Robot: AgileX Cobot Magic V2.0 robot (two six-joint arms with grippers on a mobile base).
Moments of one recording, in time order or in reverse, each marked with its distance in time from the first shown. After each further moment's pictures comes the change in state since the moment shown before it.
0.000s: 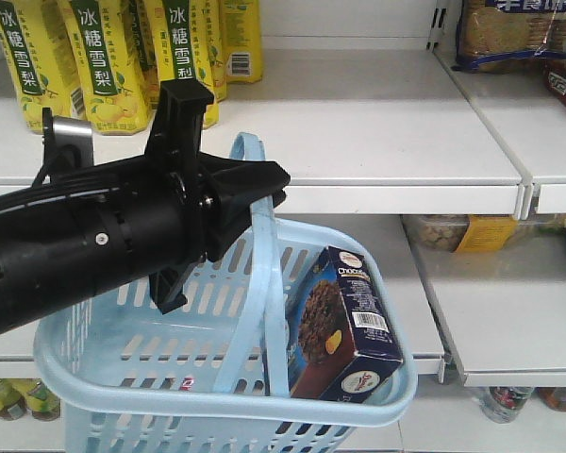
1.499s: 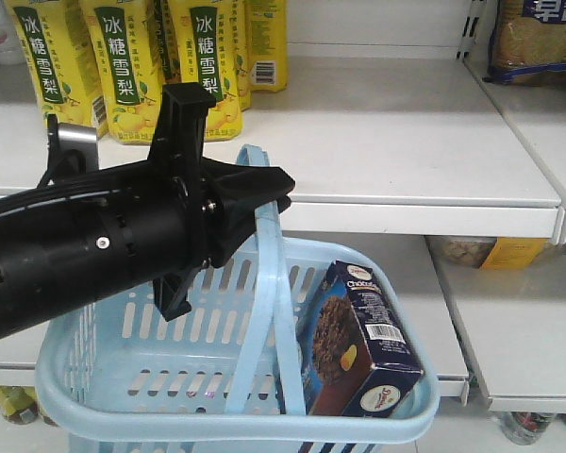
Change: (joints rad) left arm 0.000 0.000 0.003 -0.014 0.019 -0.016; right arm 0.000 0.000 0.000 0.000 0.000 0.000
